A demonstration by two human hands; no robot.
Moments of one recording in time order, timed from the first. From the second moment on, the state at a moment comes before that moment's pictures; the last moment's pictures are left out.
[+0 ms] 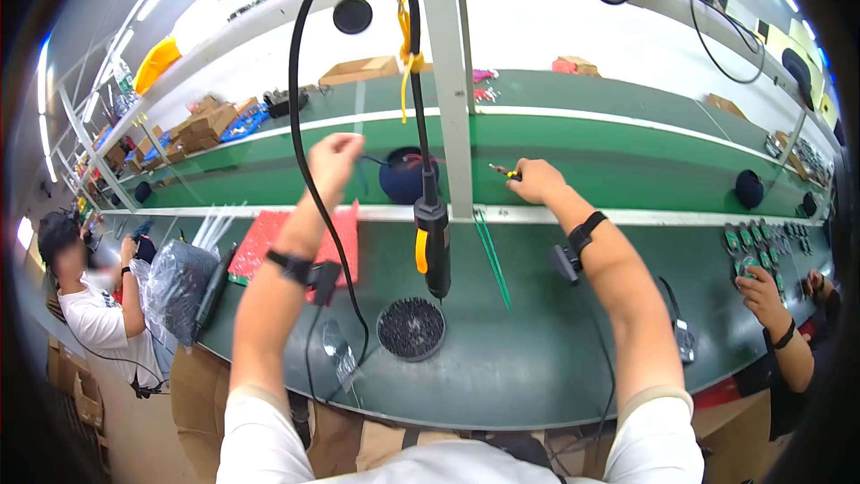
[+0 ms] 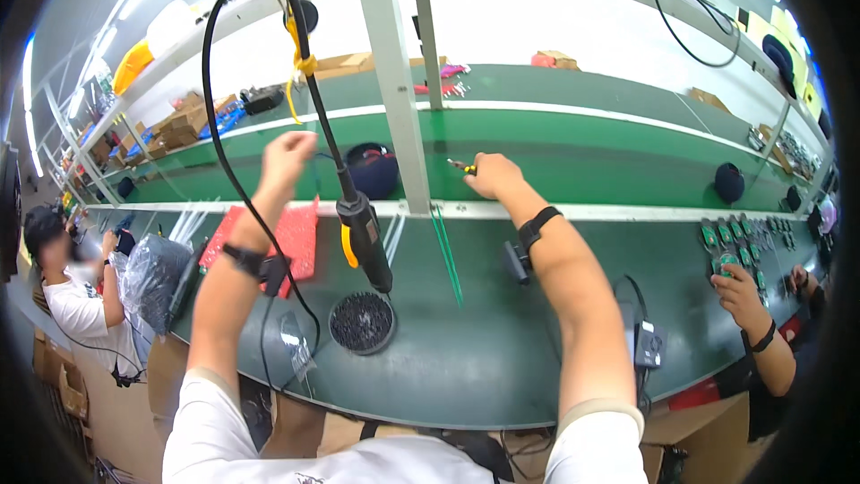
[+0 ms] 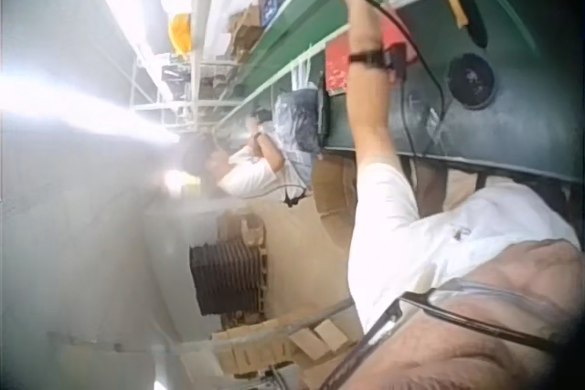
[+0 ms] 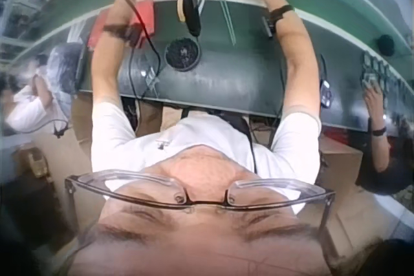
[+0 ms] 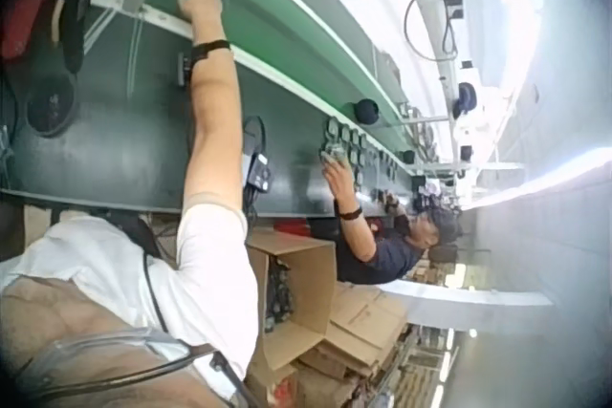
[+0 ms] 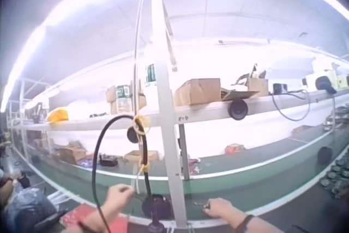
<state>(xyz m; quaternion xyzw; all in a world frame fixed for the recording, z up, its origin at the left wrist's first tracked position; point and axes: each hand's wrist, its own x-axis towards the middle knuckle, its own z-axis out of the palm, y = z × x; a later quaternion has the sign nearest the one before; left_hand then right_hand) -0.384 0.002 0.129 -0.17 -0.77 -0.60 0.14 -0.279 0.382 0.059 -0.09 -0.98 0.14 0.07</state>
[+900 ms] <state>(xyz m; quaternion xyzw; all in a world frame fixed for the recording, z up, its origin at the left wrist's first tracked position) -0.302 -0.058 0.000 -0.19 -0.96 -0.08 0.18 -0.118 0.348 -0.018 -0.07 -0.97 0.02 0.21</state>
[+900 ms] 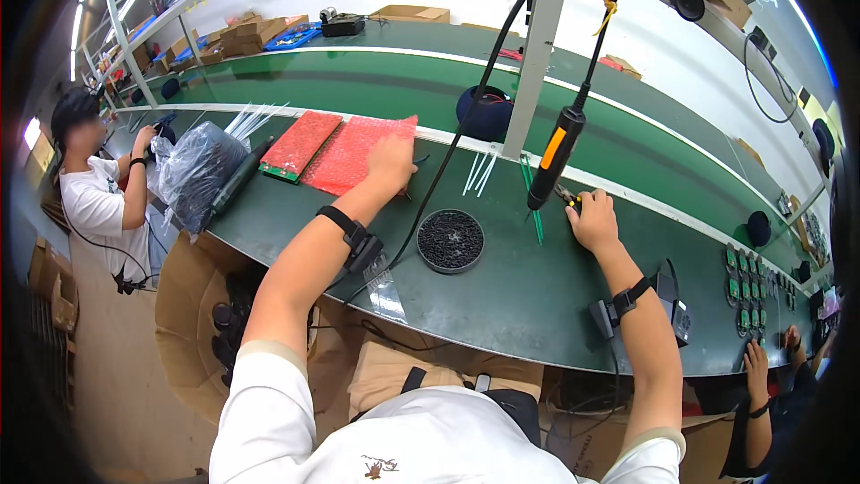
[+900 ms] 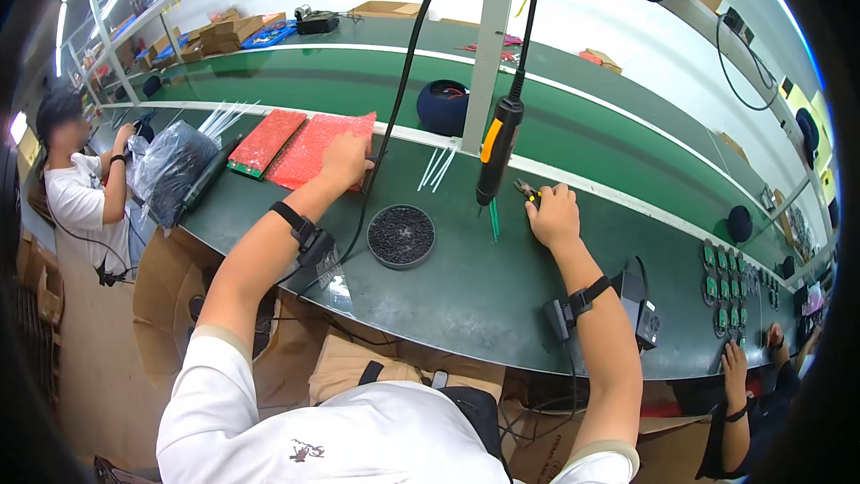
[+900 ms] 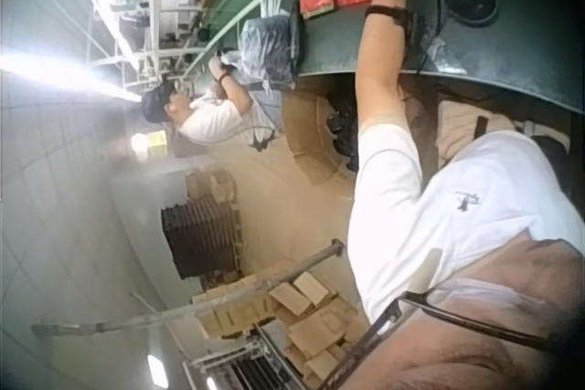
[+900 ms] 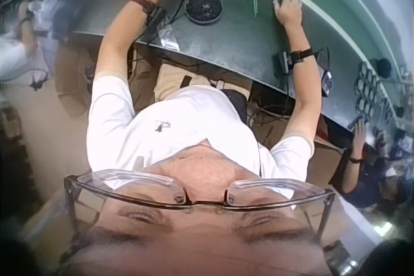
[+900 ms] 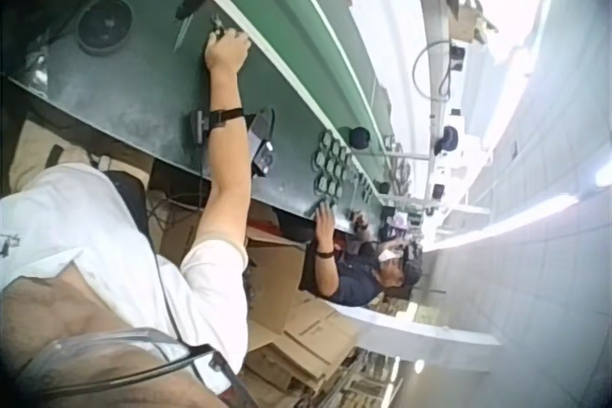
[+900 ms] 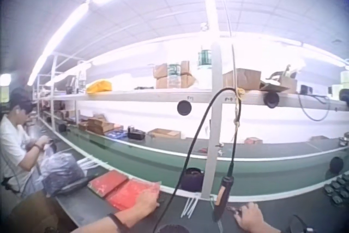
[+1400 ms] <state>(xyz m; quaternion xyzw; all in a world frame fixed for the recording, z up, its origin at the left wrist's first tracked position) -0.292 -0.104 0.076 -0.08 -0.76 -0.64 -0.06 -0.133 0.333 0.010 -0.10 -0.99 -0.01 0.08</state>
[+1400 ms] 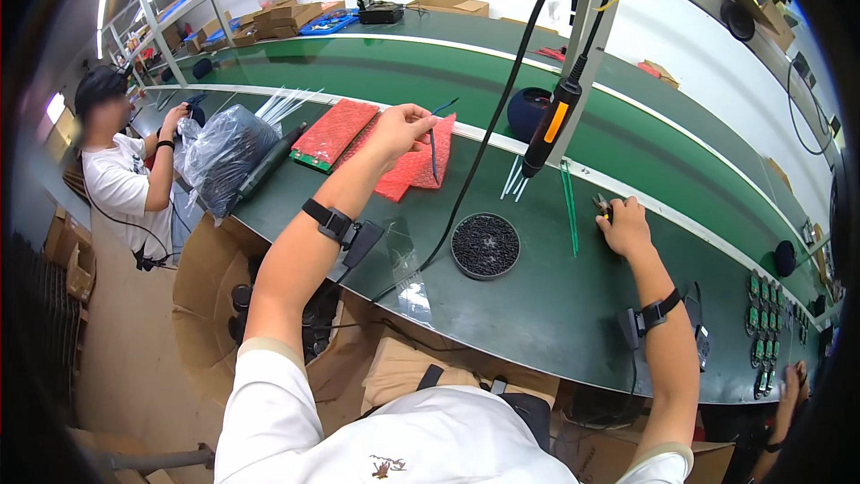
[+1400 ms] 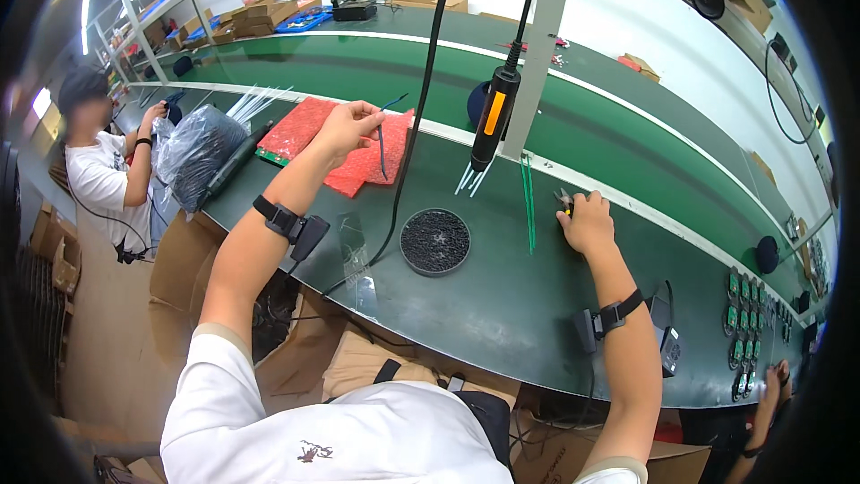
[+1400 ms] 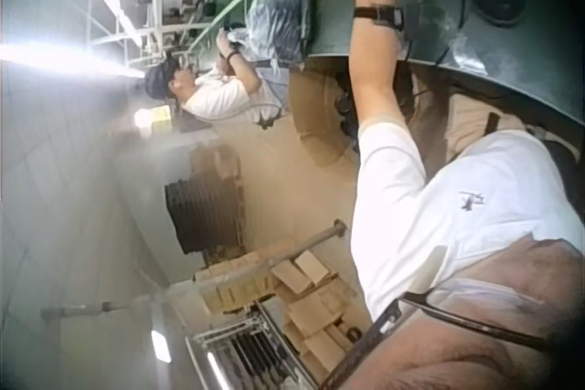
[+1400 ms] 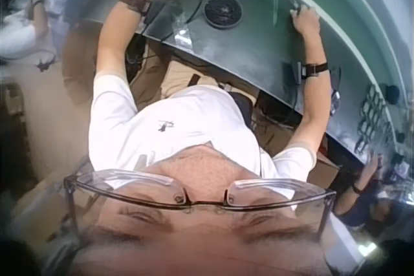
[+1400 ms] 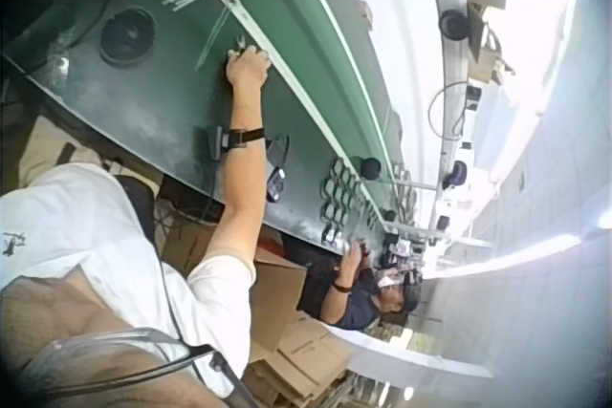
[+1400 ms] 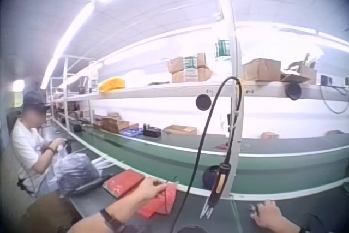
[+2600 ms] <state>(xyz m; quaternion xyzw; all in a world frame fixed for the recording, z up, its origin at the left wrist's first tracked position) -0.204 -0.094 0.138 -0.19 -0.56 -0.80 0.03 -0.110 0.324 0.089 -0.06 -0.88 0.19 0.44</state>
